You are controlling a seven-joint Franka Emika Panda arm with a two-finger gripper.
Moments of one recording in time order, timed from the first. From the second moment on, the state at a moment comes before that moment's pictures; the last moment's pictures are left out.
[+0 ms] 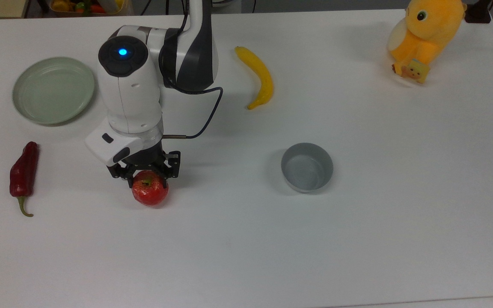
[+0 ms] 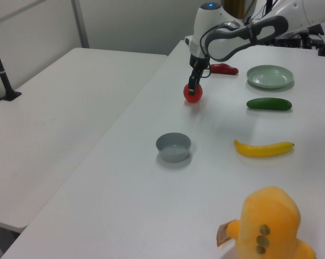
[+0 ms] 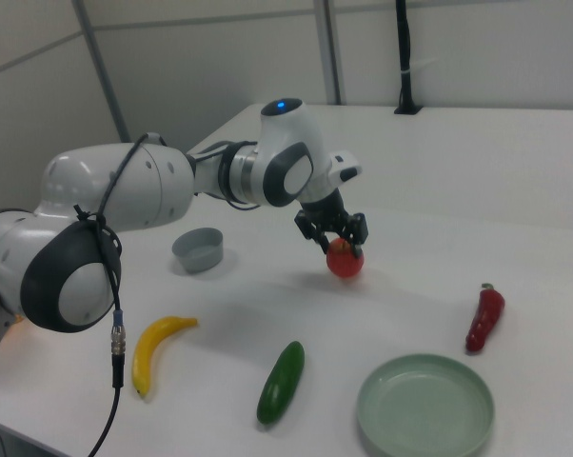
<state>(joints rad) -0.06 0.69 0.01 -1.30 -0.09 2.23 -0.12</state>
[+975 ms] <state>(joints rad) 0.13 0.47 0.03 -1.31 -0.05 2.05 -0.05</state>
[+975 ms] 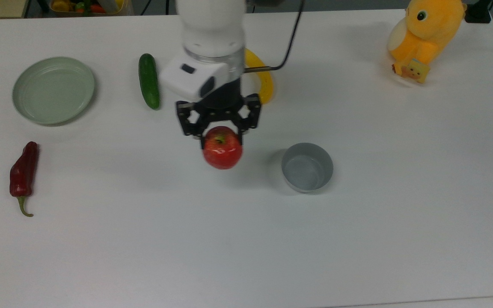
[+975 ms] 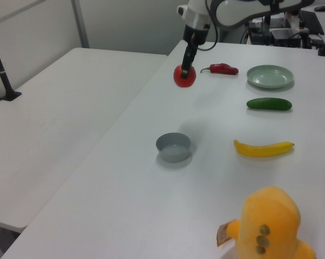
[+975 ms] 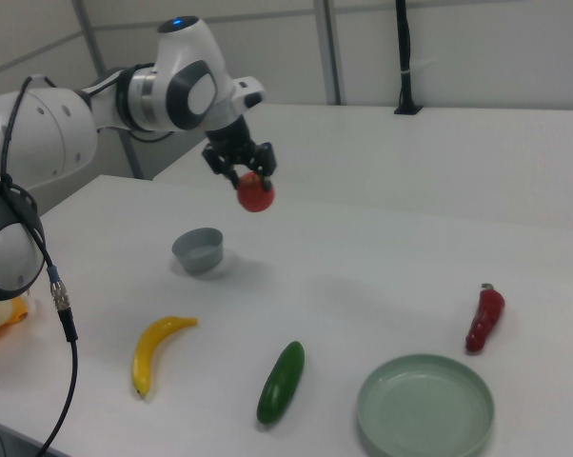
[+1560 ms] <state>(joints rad) 0.32 0.53 0.03 -1.35 -0.05 2.12 0.10</state>
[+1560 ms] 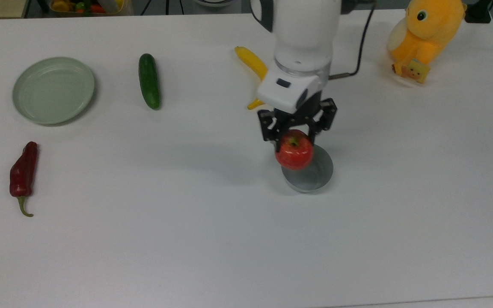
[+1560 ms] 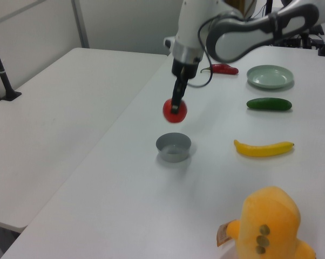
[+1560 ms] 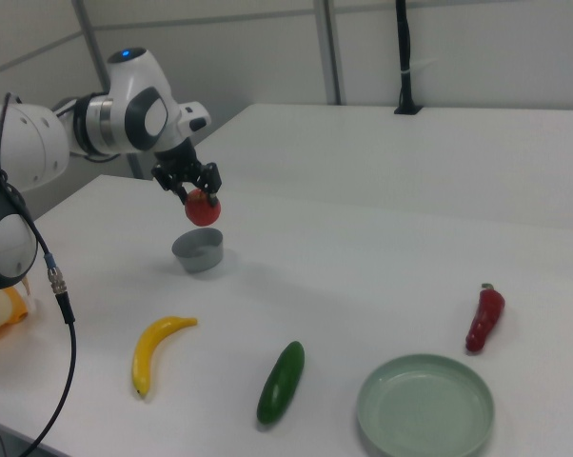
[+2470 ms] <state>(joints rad) 0.34 0.64 0.06 -1.36 -0.05 2.26 0.17</state>
